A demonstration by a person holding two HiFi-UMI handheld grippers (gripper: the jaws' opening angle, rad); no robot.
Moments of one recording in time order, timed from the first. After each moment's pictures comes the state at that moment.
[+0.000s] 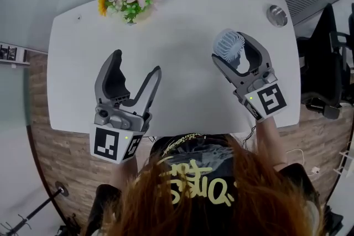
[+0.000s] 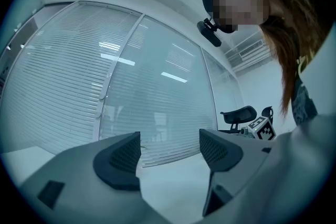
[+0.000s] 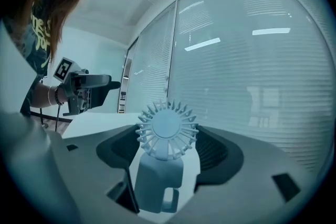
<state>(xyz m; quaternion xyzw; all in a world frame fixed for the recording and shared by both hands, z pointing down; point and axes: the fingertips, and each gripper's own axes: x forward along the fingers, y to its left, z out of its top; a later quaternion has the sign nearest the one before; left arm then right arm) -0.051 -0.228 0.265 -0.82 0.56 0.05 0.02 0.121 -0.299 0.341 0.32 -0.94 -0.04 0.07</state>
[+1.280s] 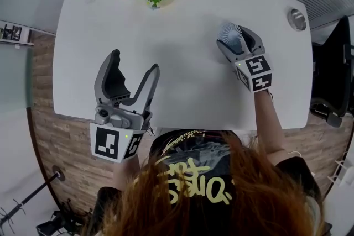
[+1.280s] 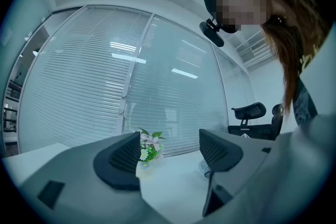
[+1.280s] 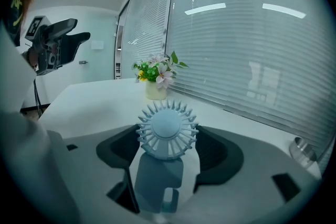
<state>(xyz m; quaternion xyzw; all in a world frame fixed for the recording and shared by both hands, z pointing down) -0.117 -0.200 0.284 -0.79 0.62 0.04 0.00 0.074 -0.347 0.476 0.32 -0.91 0.03 0.25</state>
